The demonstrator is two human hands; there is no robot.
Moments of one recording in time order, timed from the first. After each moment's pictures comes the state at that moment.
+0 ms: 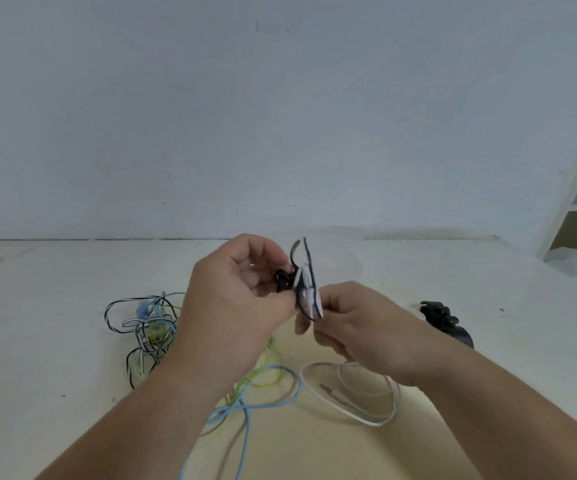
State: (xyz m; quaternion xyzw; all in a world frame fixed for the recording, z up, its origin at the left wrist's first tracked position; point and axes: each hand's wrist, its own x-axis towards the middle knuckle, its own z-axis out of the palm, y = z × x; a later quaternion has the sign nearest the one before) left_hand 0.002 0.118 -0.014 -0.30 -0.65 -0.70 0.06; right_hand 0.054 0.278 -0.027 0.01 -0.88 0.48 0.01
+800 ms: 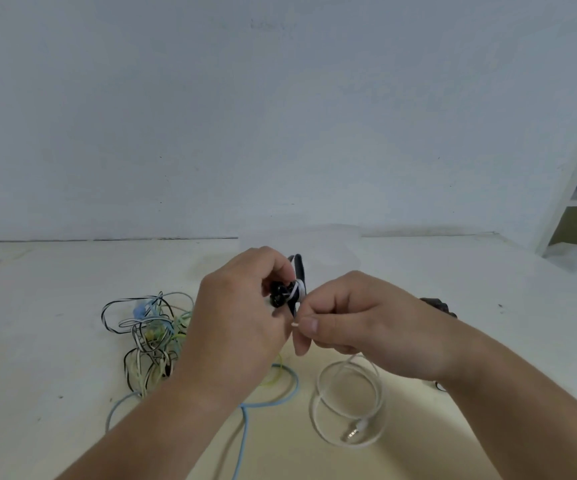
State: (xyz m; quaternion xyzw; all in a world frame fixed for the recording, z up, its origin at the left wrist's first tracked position) left_hand 0.006 0.119 -0.023 -0.34 -0.79 -0.44 0.25; right_hand 0.074 0.278 0.001 0.17 -0.84 0.52 -0.03
